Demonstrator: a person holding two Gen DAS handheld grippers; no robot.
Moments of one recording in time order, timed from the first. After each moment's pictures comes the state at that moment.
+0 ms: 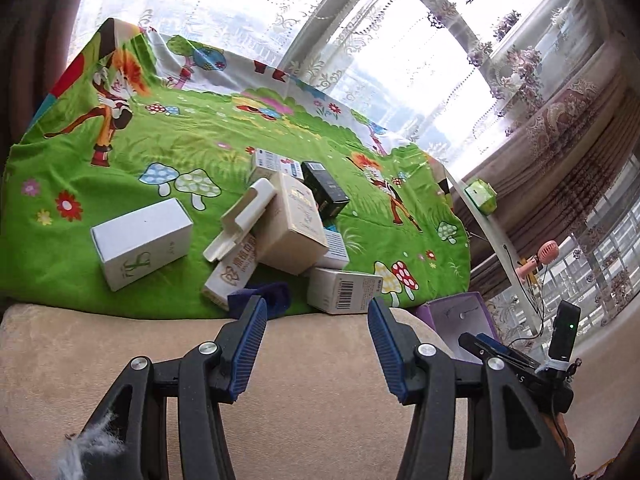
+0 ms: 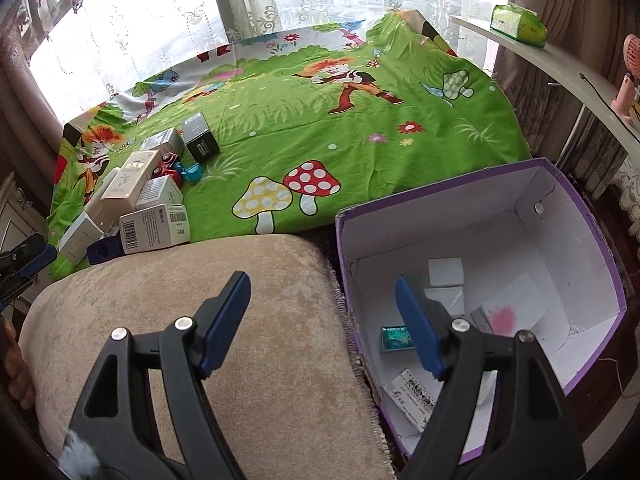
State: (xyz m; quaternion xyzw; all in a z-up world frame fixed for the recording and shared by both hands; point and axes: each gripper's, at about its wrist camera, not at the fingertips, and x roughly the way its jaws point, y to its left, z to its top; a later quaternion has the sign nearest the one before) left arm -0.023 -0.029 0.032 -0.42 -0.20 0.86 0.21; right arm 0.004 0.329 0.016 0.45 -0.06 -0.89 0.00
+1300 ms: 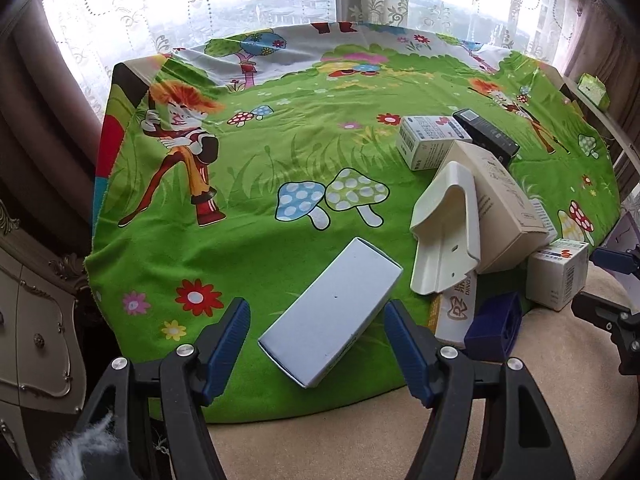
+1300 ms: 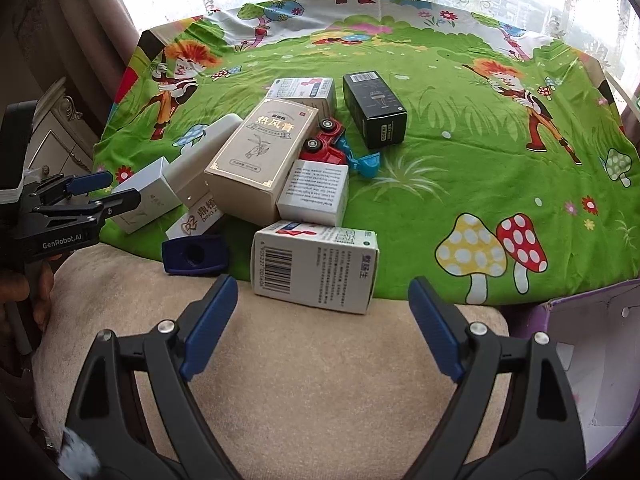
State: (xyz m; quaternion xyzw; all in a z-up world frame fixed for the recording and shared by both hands) left arm -0.114 -0.061 -0.005 -0.50 0.08 0.86 0.07; right arm -0.082 0.182 -0.006 0.51 0.03 -0.85 0.15
